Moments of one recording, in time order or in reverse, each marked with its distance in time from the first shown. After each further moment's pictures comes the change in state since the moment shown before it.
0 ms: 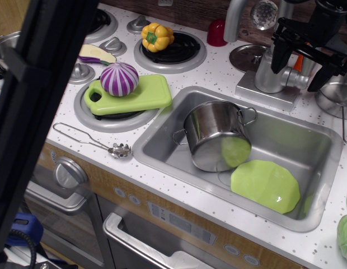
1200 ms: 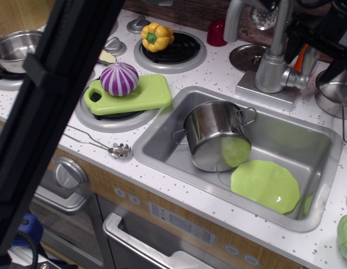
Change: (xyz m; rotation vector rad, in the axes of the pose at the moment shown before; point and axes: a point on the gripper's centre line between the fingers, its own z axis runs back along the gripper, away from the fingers) arm 0.033 -0.002 0.007 0.093 -0.175 0.043
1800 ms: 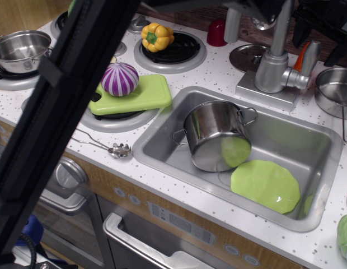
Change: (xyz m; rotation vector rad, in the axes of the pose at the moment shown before) arm 0.029 0.006 -0.005 -0.021 -0.094 -0.055
